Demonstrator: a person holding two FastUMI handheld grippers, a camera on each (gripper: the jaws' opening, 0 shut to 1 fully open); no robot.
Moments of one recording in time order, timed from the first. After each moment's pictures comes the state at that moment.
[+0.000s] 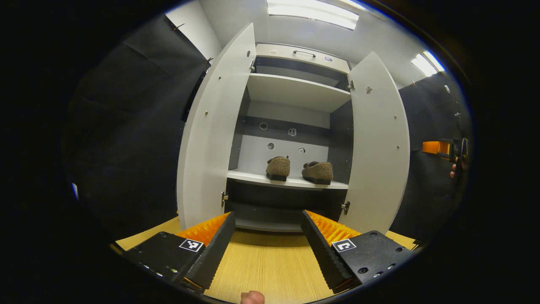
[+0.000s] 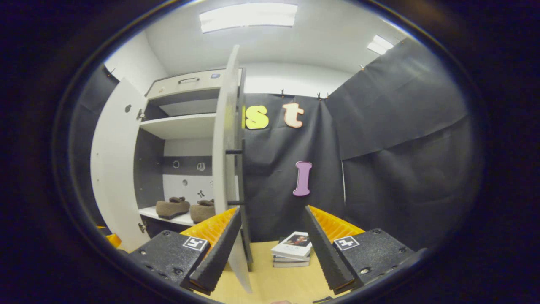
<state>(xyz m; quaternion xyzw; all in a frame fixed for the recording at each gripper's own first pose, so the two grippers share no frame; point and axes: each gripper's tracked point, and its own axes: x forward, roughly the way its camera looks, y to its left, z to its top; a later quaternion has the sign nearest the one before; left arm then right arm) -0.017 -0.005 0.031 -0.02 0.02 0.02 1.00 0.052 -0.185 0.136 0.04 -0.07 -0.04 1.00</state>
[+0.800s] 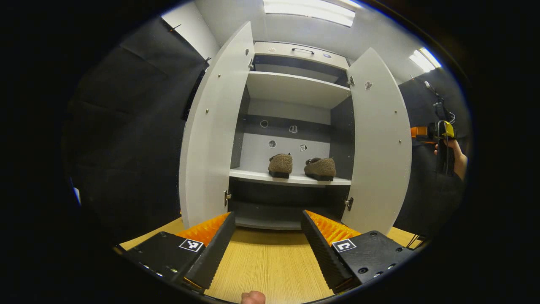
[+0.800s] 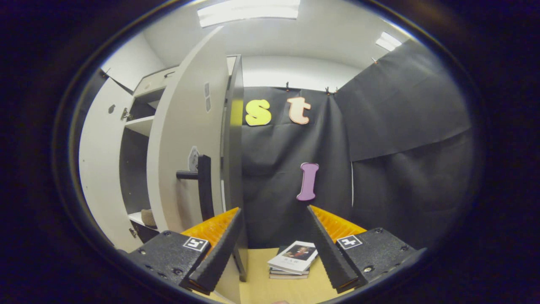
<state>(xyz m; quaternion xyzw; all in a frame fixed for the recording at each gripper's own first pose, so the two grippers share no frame) -0.015 0.001 0.028 -0.01 0.03 0.03 1.00 0.138 -0.191 0.166 0.01 -0.05 -0.01 1.00</state>
